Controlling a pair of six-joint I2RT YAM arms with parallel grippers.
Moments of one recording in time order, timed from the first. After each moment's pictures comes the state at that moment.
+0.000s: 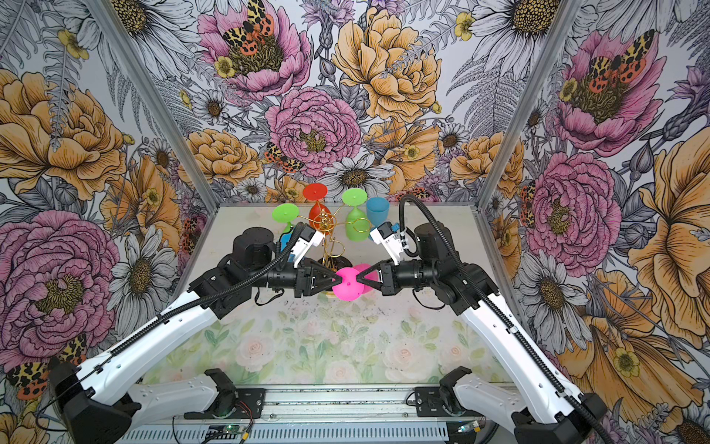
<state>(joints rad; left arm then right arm) -0.70 1.15 1.11 -0.32 0.74 -0.46 0.48 1.06 1.21 -0.75 -0.83 0.34</state>
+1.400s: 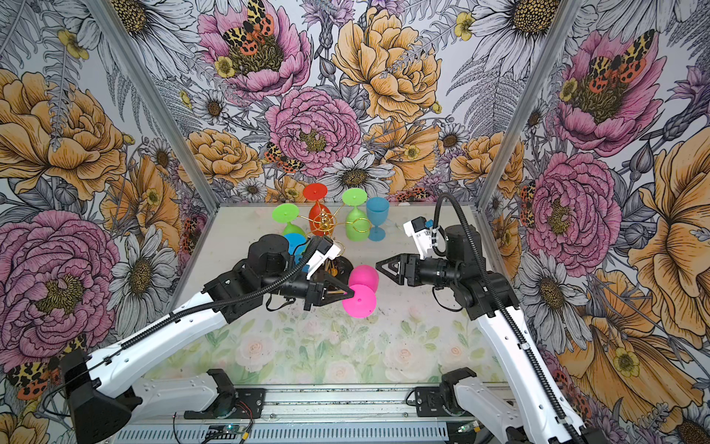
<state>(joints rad) -0.85 1.18 1.11 -0.29 0.74 -0.36 0.23 0.98 1.16 -0.78 -0.78 0.43</state>
